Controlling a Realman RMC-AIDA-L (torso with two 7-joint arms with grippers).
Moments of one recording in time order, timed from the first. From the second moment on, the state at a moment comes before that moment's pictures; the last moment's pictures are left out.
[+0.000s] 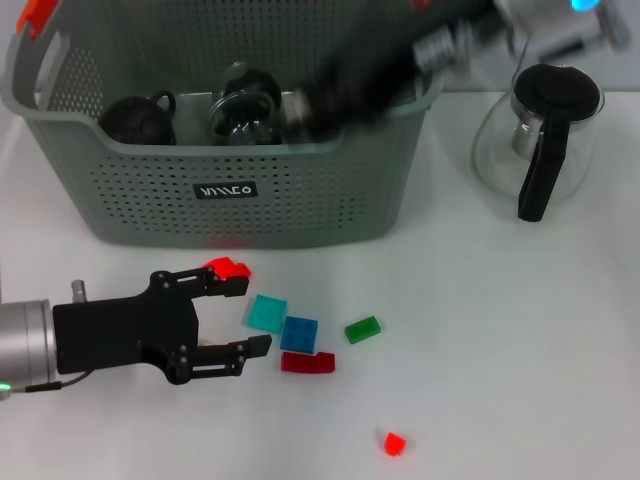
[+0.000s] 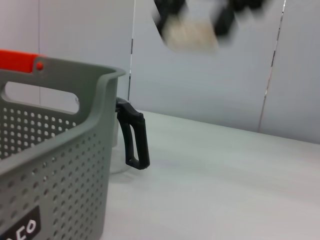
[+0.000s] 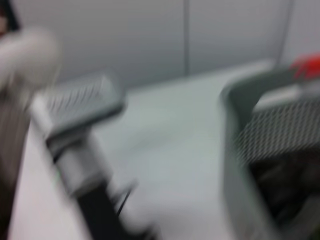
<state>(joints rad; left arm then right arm) -0.41 -2.14 0.57 0.70 2.12 1.67 -1.10 1.06 2.10 -1.00 -1.22 -2.27 -1.71 2.24</state>
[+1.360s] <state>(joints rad) -0.41 -2.14 0.57 0.72 2.12 1.68 -1.10 1.13 2.10 -1.17 -0.92 -2.31 -1.02 2.36</state>
